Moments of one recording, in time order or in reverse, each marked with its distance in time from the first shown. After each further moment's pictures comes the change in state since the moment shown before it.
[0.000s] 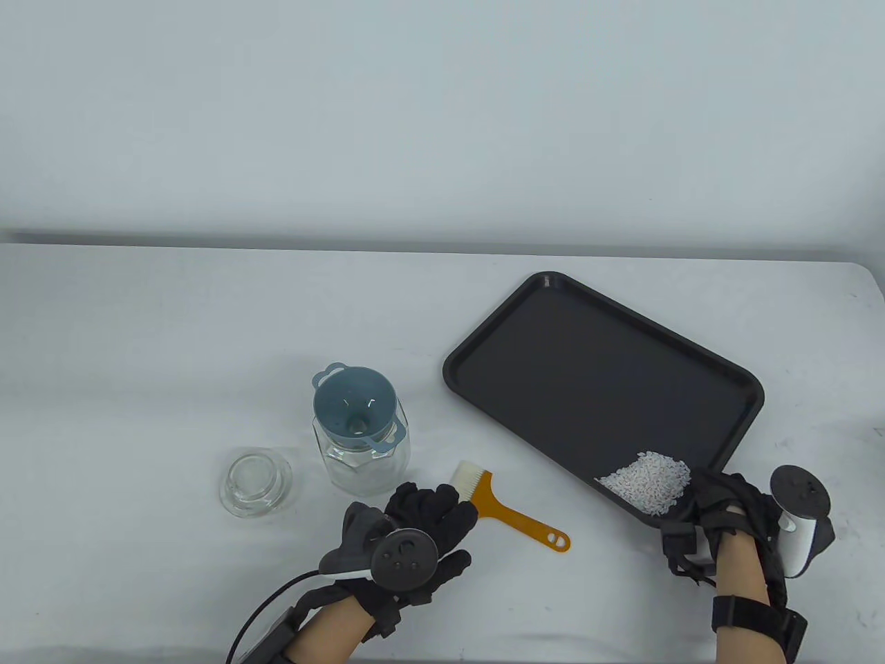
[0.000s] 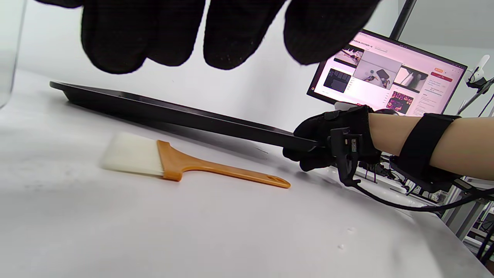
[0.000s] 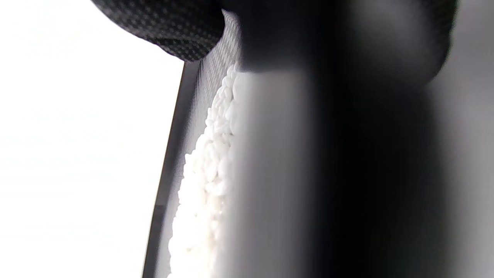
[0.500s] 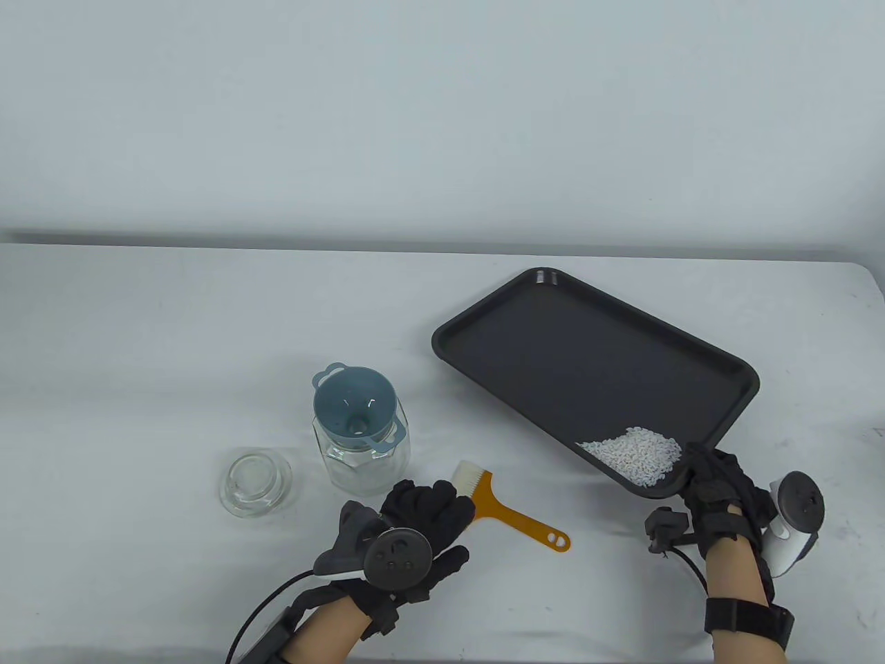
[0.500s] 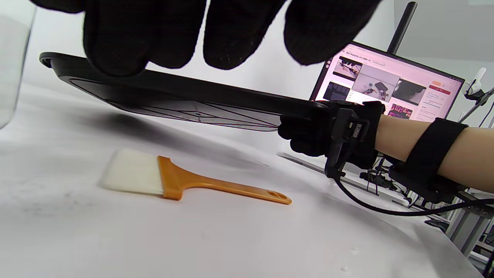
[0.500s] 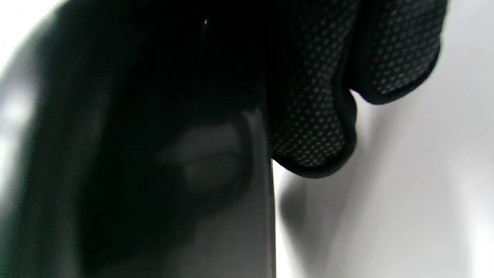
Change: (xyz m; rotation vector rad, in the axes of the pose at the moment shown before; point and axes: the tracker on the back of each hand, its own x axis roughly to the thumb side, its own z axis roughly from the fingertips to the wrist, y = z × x) left_hand -0.002 0.005 0.003 0.061 0.007 -0.005; right_hand 0.030 0.019 0.017 0.053 -0.261 -0.330
